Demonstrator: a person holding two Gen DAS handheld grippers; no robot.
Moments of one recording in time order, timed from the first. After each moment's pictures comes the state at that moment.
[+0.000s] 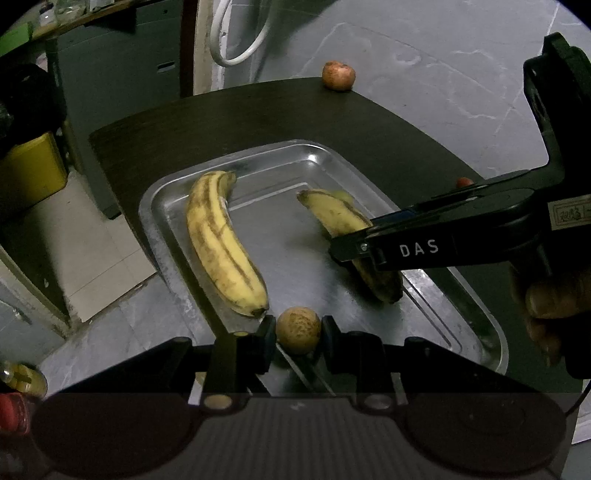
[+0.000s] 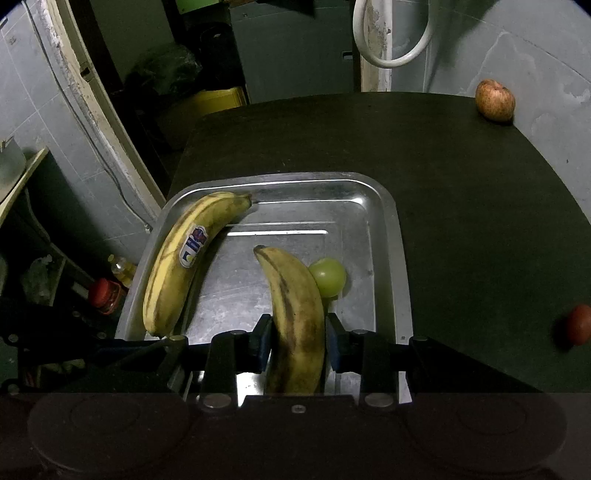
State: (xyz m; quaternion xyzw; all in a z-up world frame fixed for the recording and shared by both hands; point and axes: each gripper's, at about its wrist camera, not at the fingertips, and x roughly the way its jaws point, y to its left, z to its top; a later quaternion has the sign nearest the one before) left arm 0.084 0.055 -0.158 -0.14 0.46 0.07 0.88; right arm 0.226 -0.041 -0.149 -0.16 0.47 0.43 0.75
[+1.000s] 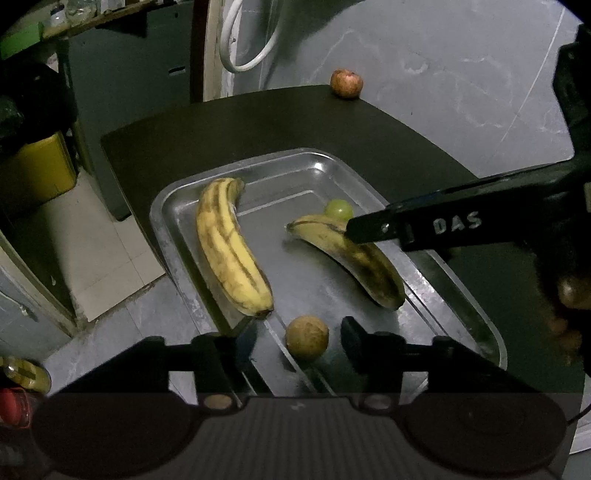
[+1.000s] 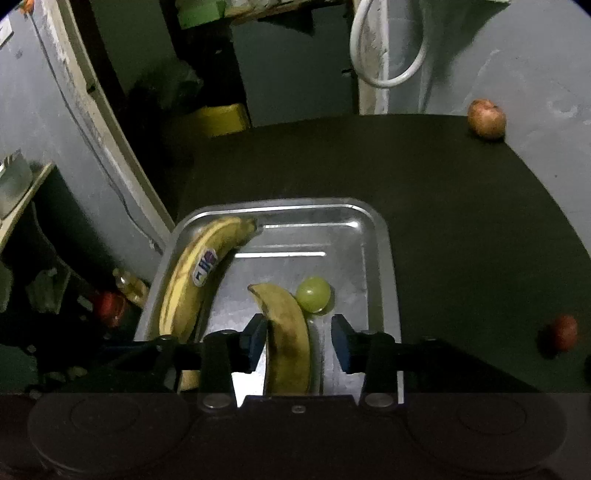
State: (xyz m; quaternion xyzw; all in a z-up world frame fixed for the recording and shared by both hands) left arm 0.079 0.054 -0.149 -0.14 0.45 0.08 0.88; right arm 0.223 -0.057 -0.119 -0.14 0.45 0.43 0.77
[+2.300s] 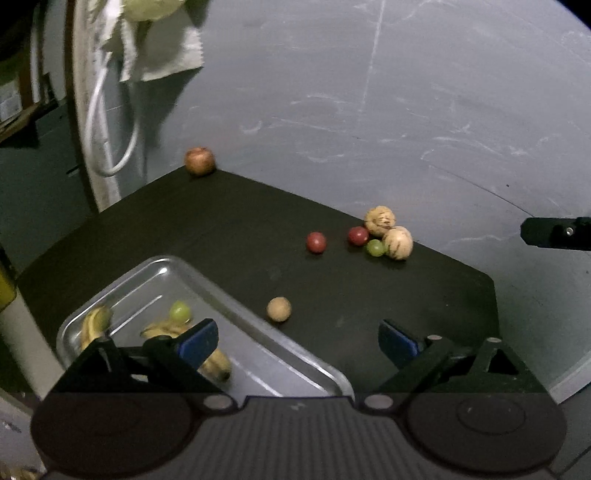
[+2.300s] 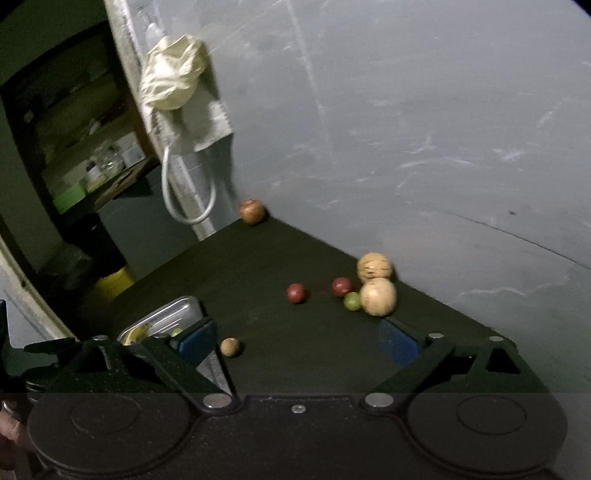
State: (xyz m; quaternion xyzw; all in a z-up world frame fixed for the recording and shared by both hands) left arm 0.101 -0.058 -0.060 -0.03 0.38 -0.06 0.92; right arm 0.151 -0.352 -0.012 0.08 0.36 0.21 0.91
